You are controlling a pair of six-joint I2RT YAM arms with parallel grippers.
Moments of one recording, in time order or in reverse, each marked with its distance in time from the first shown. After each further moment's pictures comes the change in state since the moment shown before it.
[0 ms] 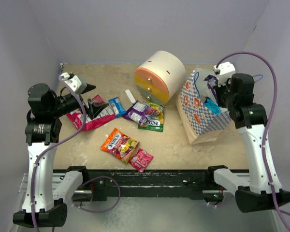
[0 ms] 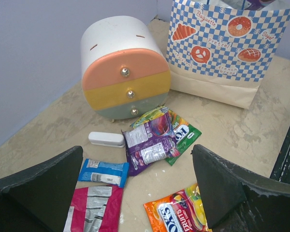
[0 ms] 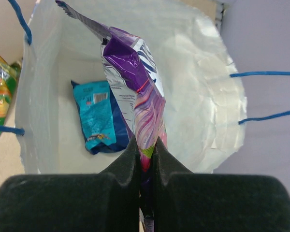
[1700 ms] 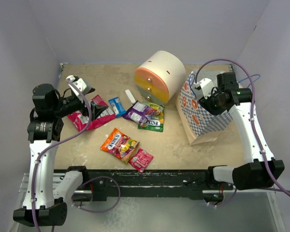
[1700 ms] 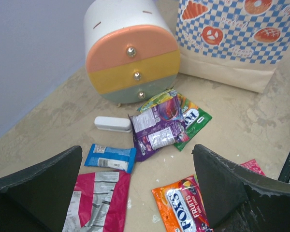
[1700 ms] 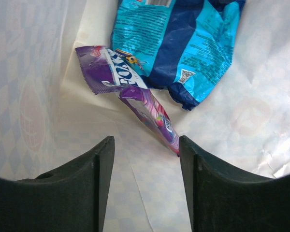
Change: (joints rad) left arm 0.000 0.006 -0.033 -0.063 -0.041 0.111; right arm -0.021 0.251 0.021 -0.343 -0.177 -0.313
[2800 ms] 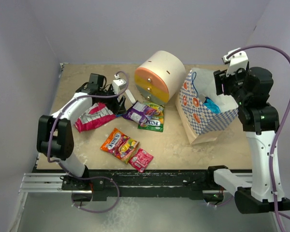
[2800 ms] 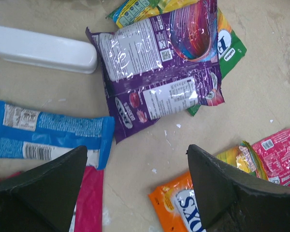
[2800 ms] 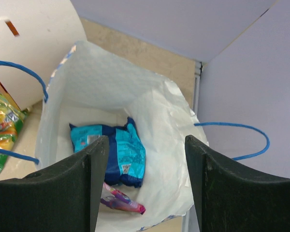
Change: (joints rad) left arm -0.231 0.748 0.030 0.034 -0.225 0.106; right arm 0.000 -0.236 0.154 0.436 0.074 0.256
